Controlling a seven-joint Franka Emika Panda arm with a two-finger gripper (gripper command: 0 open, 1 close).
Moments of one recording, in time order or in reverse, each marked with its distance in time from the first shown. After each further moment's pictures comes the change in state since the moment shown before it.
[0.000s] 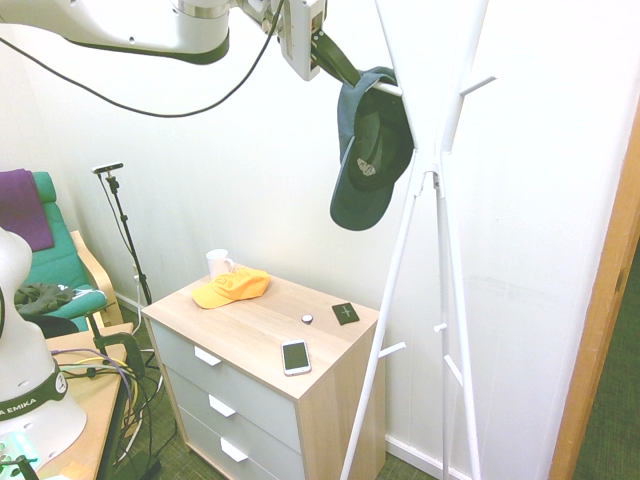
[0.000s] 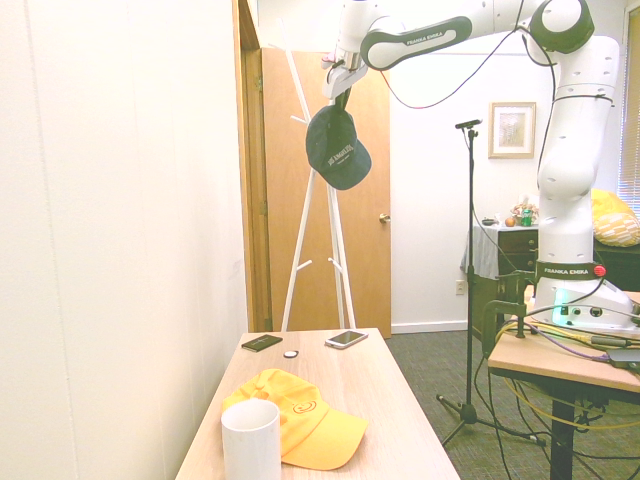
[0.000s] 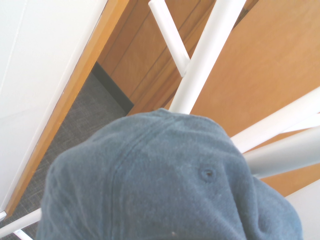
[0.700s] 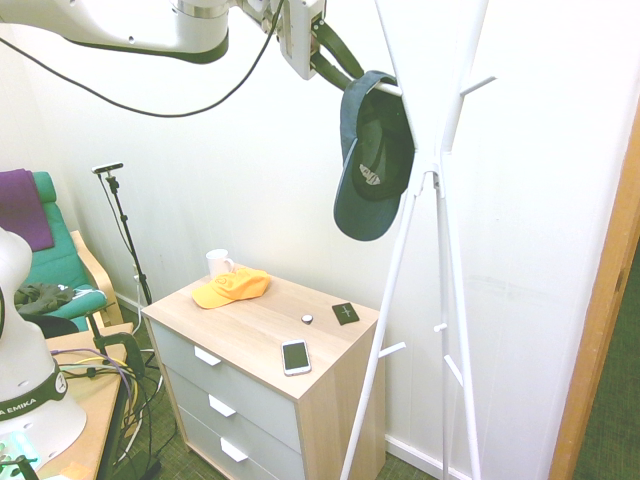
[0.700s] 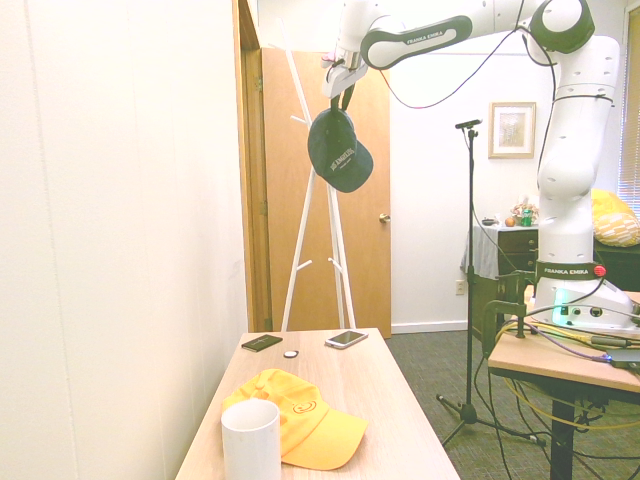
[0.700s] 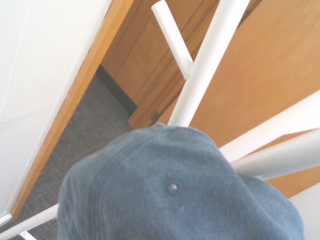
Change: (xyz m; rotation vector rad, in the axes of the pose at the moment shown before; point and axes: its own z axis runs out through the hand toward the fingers) arm -0.001 -0.002 -0.002 0.012 -0.004 0.004
